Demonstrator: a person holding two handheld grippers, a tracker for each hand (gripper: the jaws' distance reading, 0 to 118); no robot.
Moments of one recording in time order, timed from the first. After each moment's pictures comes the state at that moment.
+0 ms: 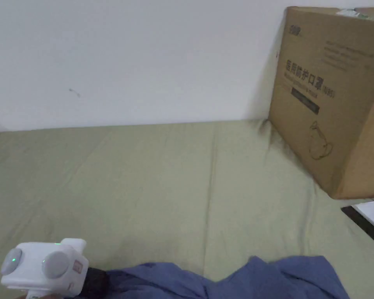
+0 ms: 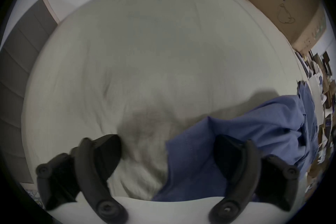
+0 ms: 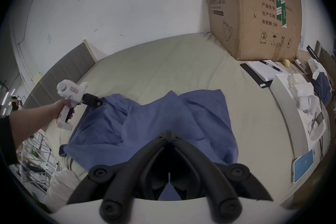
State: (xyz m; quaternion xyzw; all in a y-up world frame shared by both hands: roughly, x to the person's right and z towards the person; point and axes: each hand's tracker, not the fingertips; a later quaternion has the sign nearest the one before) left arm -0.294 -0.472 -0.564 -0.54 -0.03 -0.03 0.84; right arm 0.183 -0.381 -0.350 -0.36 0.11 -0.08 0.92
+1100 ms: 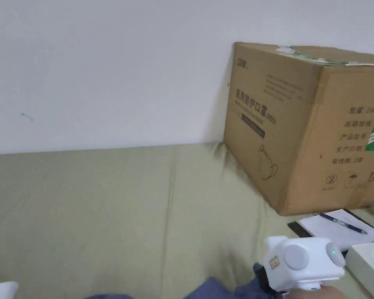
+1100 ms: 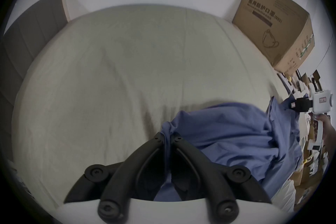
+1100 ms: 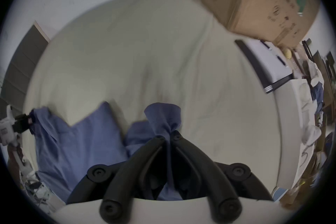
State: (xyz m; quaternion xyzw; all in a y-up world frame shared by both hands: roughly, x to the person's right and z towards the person) left arm -0.304 -0.423 -0.502 -0.47 -0.04 0.06 0.88; right arm 0.199 -0.427 -0.531 -0.51 -0.01 -0.03 0.86
